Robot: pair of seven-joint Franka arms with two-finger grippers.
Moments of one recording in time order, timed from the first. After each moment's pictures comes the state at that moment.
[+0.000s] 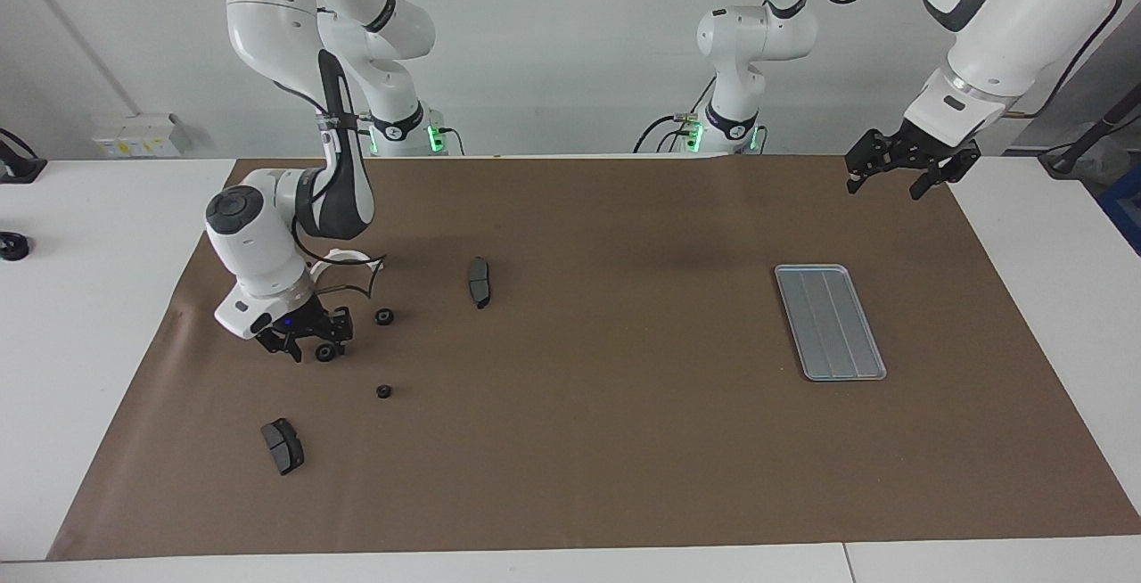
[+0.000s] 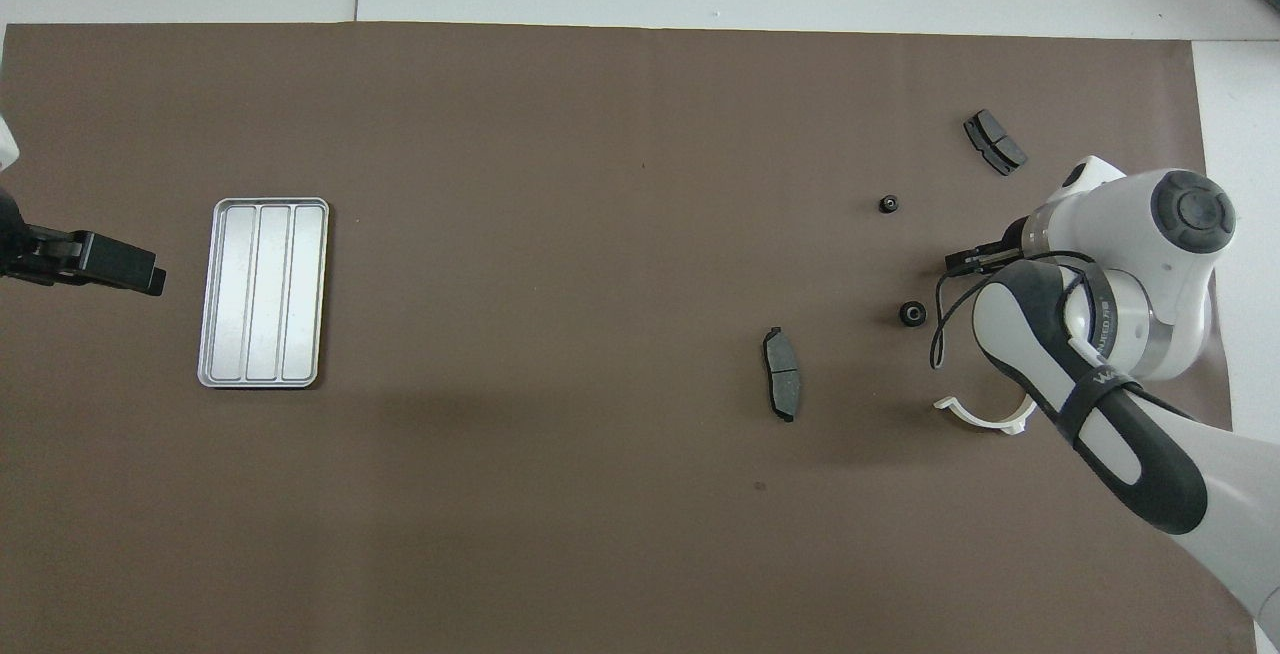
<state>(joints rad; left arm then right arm) -0.07 -0.01 0.06 -1.64 -0.04 1.58 0.15 -0.01 0.35 -0.06 -2.03 0.02 2.46 -0.25</state>
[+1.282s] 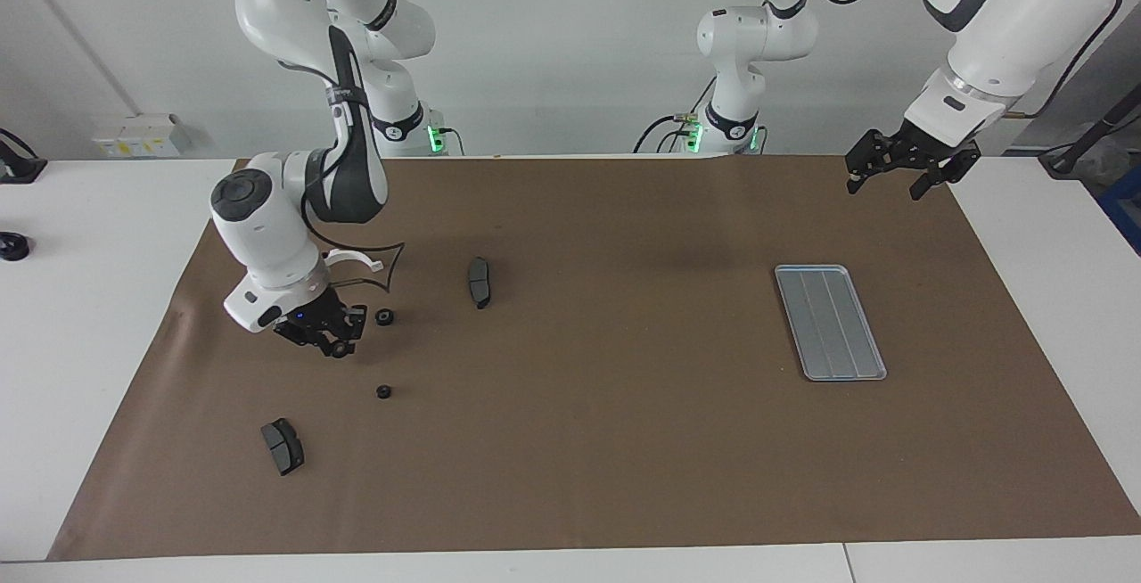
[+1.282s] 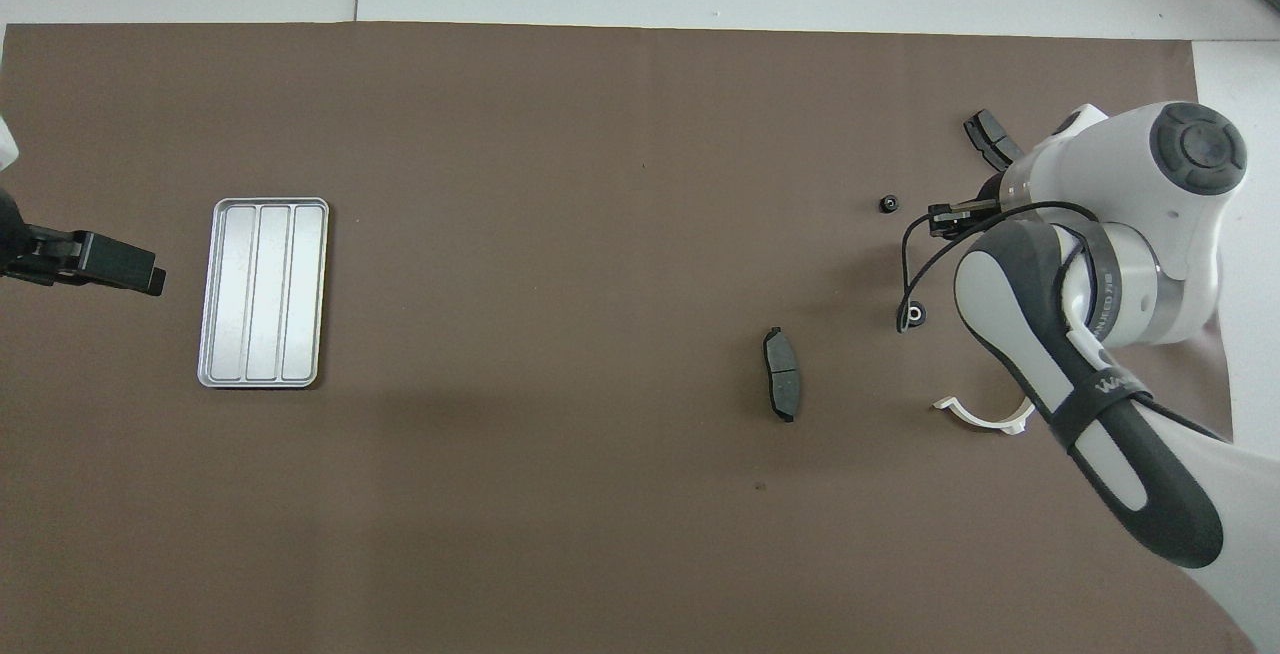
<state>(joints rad) -0.07 -0.01 0.06 -1.64 -0.04 1.58 0.15 0.09 0.29 -0.02 -1.85 0.03 2.25 0.03</state>
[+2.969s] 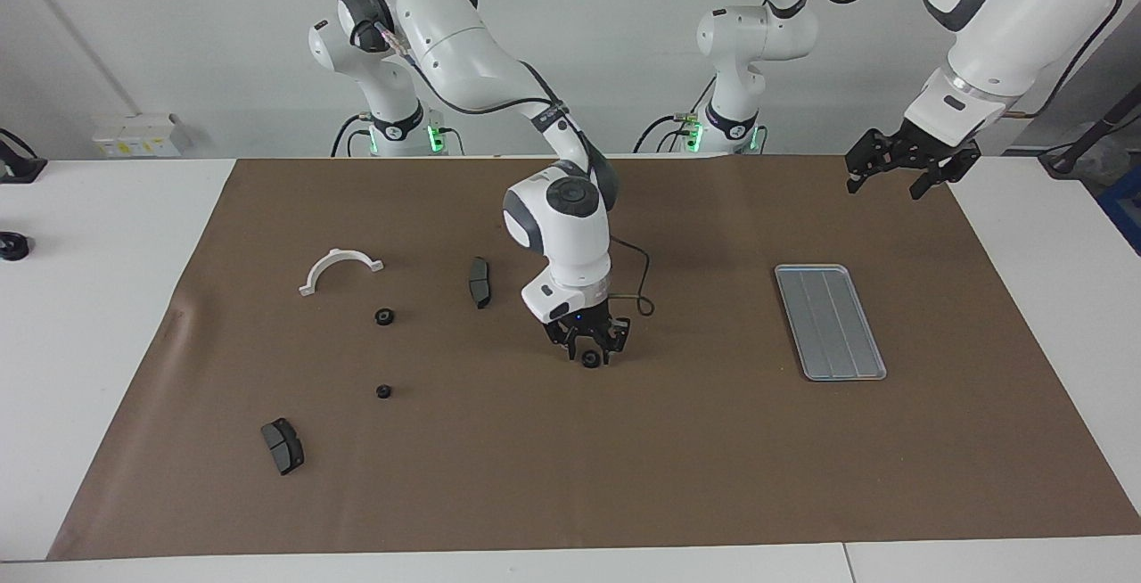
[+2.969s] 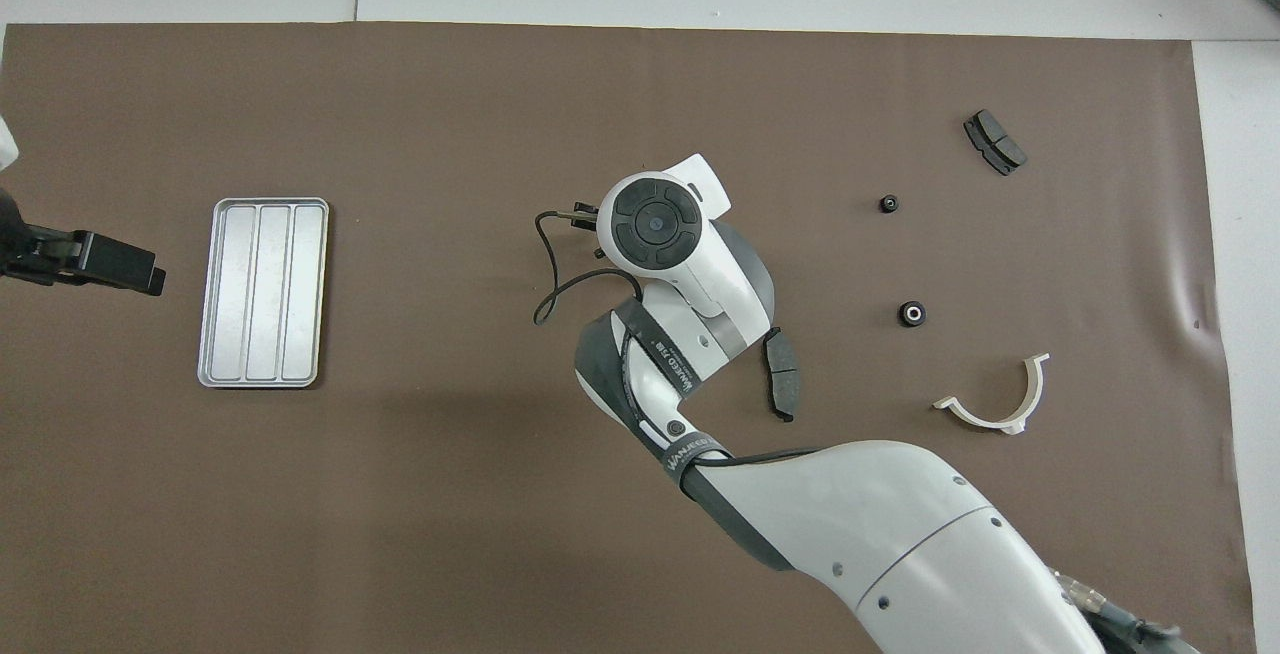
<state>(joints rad) -0.07 -0.01 0.06 -1.64 -0.04 1.58 0.15 0.58 0.68 -0.03 -1.46 -0.13 2.37 0.86</state>
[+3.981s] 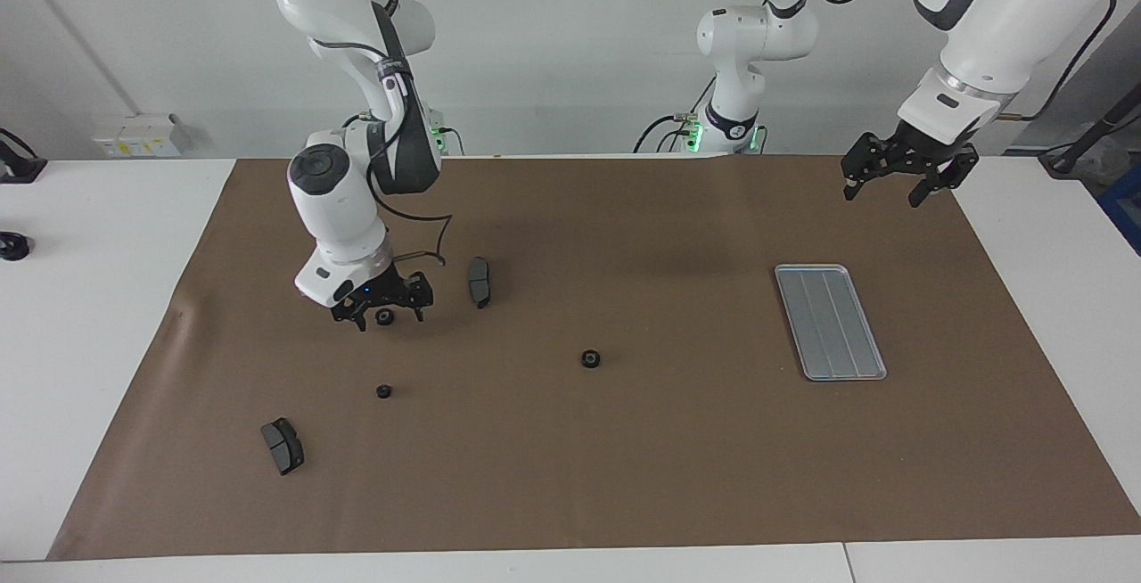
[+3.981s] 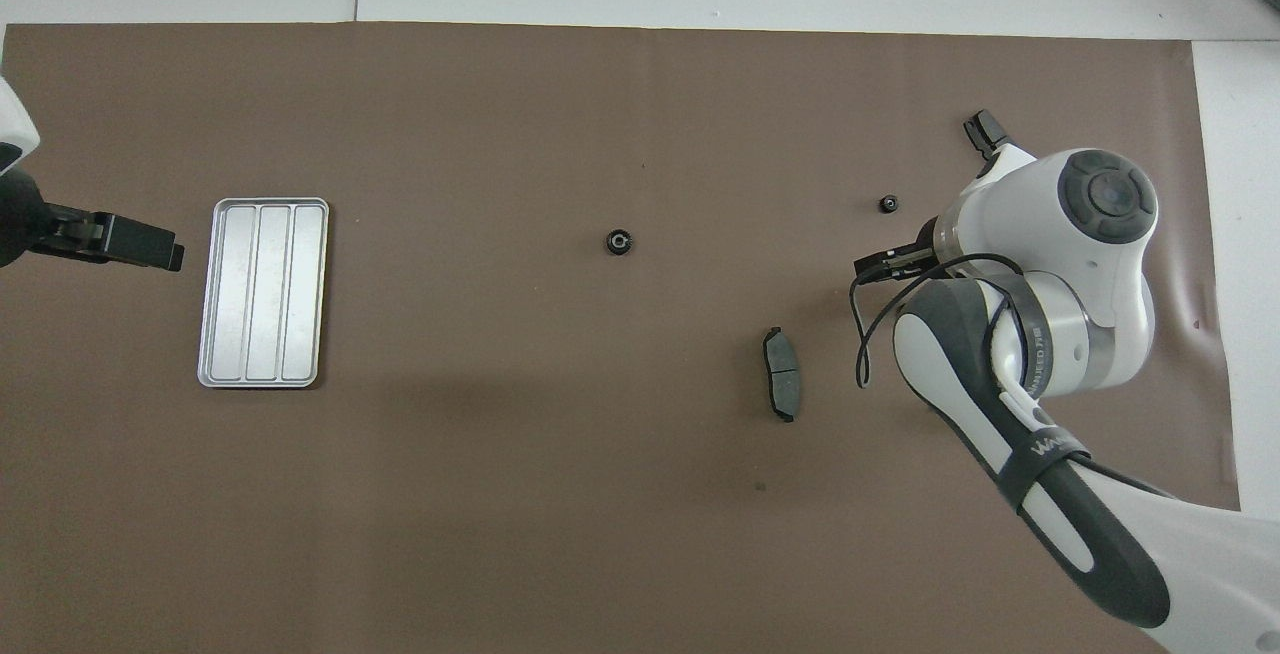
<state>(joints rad) -0.11 -0.01 0.04 -1.66 -0.04 1.69 0.15 0.16 0.21 -0.04 -2.06 0.05 2.32 -0.15</state>
